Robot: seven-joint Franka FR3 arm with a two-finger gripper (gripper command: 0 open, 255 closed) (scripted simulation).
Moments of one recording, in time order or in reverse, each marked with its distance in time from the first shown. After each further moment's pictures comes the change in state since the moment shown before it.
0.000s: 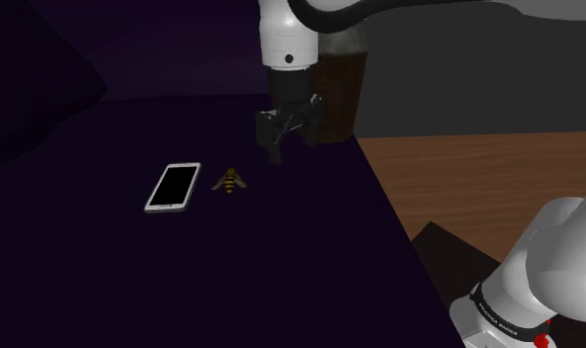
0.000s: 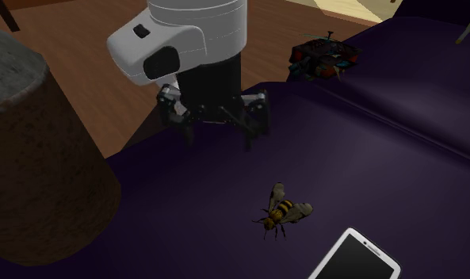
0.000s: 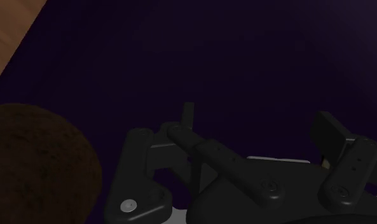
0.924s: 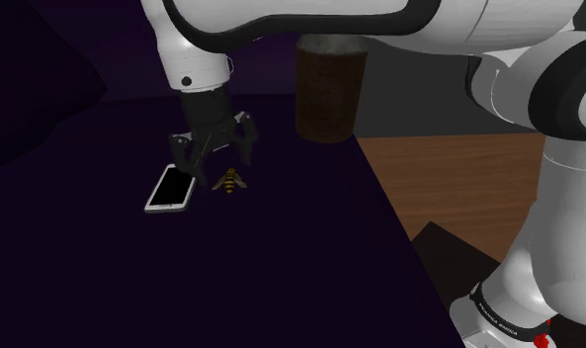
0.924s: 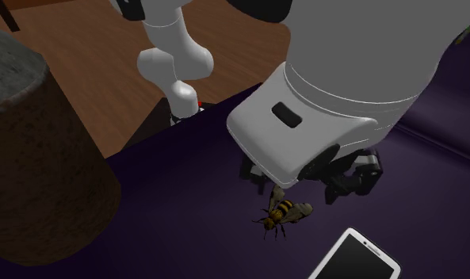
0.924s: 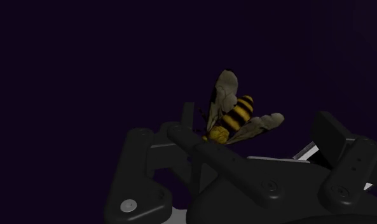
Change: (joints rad) arm 0.172 0.477 0.092 0.527 -0.180 -0.129 0.266
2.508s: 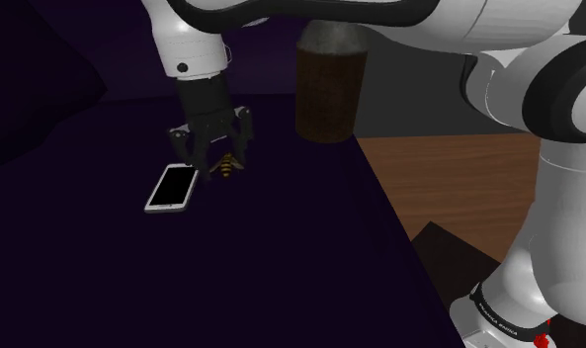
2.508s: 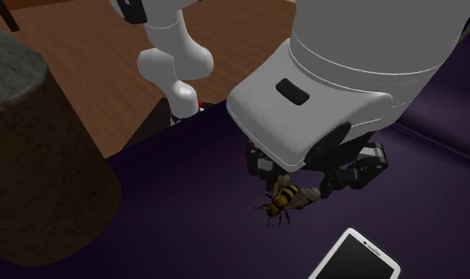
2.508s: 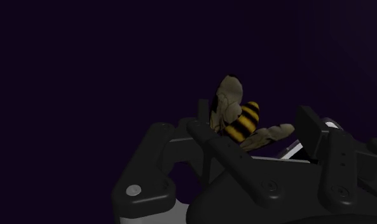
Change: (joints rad) arm 0.014 0.021 0.001 0.077 -0.009 -0.055 0.006
